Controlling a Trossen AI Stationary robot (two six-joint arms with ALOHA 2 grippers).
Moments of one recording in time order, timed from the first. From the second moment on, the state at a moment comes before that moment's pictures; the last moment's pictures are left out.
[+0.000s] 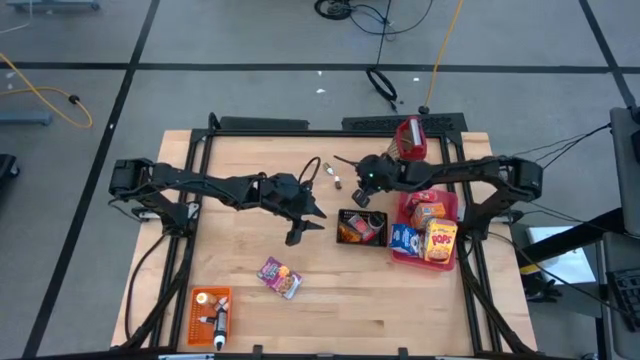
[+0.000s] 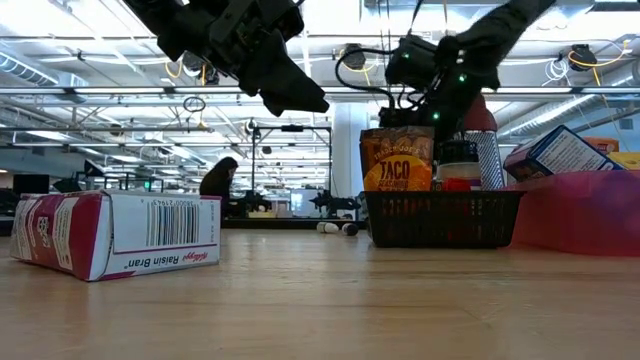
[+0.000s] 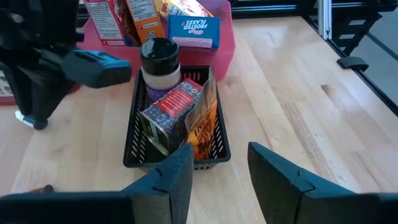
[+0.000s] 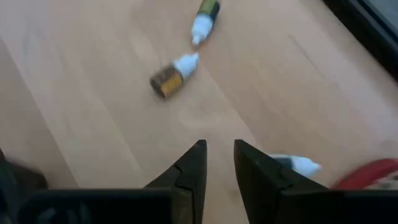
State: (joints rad) left arm 0.06 1.54 0.93 0.08 0.25 0.10; right arm -0.31 1.56 0.86 -0.23 0.21 0.20
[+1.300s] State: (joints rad) left arm 0.06 1.54 0.93 0.10 0.25 0.13; right arm -0.45 1.83 1.27 -0.89 0.13 -0.47
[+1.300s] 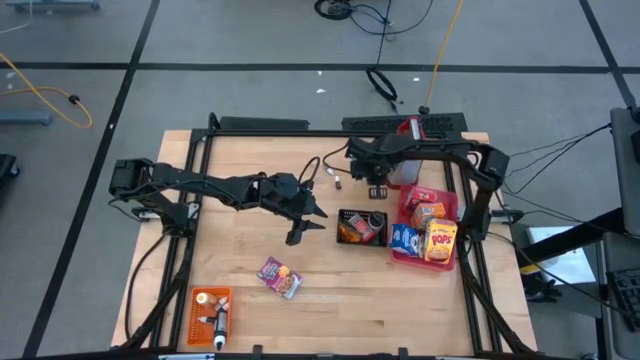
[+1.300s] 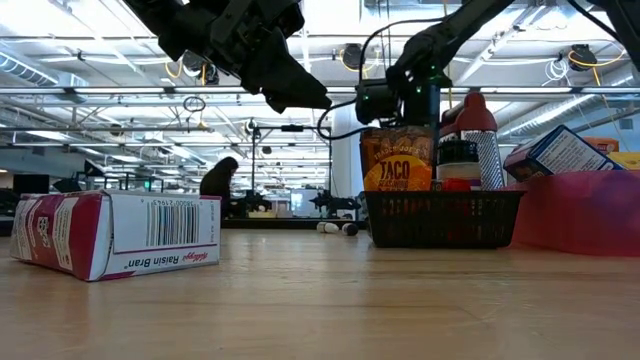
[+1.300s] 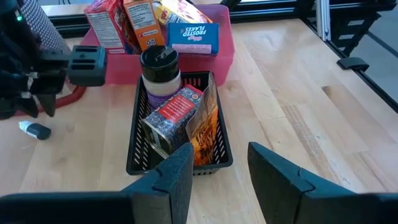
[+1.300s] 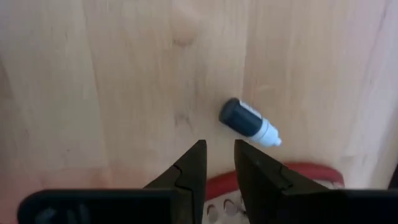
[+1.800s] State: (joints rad) left arm 0.06 1.54 0.93 0.10 0.25 0.14; right arm -0.48 1.83 1.23 -0.81 0.13 -0.56
